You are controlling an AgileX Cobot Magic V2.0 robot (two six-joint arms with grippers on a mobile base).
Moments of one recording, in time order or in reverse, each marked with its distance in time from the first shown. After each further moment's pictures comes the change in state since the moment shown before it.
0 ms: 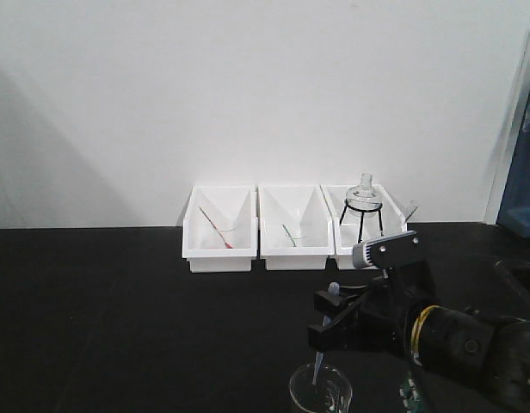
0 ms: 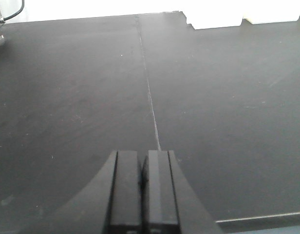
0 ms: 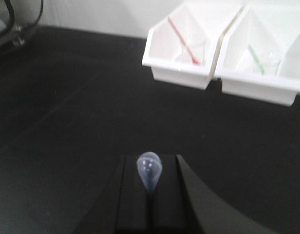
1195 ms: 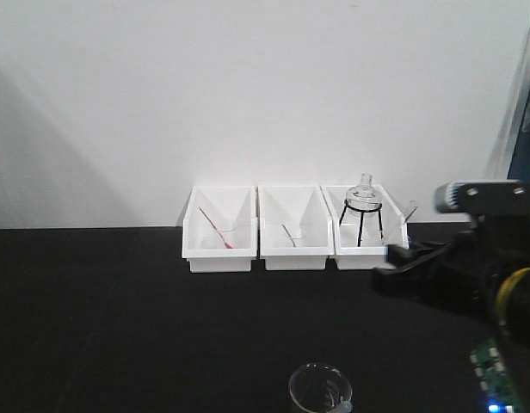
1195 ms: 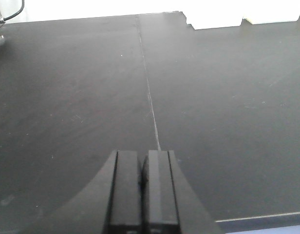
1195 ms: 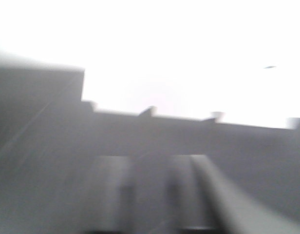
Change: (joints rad) left arm 0.000 0.000 0.000 0.000 0.000 0.000; right arm 0.000 -0.362 -0.005 0.010 0.406 0.116
